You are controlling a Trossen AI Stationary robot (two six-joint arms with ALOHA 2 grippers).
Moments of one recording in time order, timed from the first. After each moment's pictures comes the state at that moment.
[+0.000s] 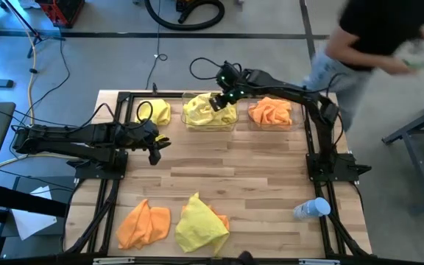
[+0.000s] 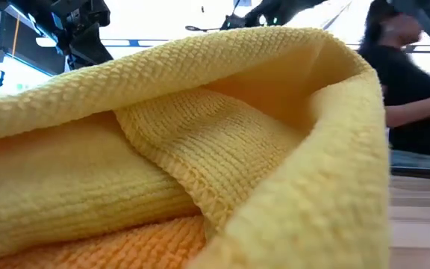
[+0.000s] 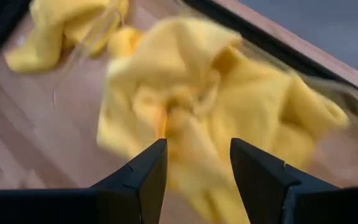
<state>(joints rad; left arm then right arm) 0.04 0.76 0.62 -0.49 -0.23 -0.32 -0.48 1.97 1.83 -0.85 -0.06 0.44</state>
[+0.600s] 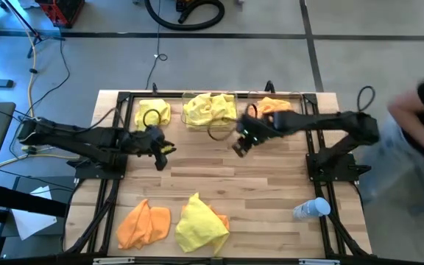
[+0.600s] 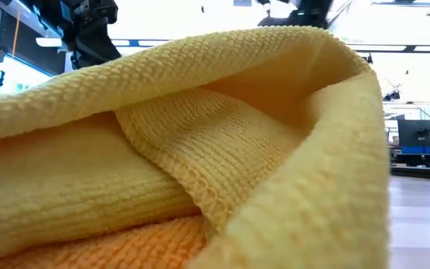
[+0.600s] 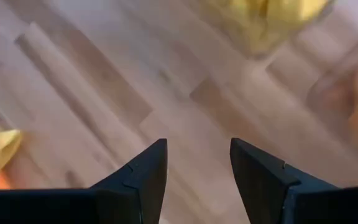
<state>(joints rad) -0.10 0.88 0.66 -0.44 -0.33 -0.48 -0.11 1.53 1.28 -0.87 0.13 0.65</state>
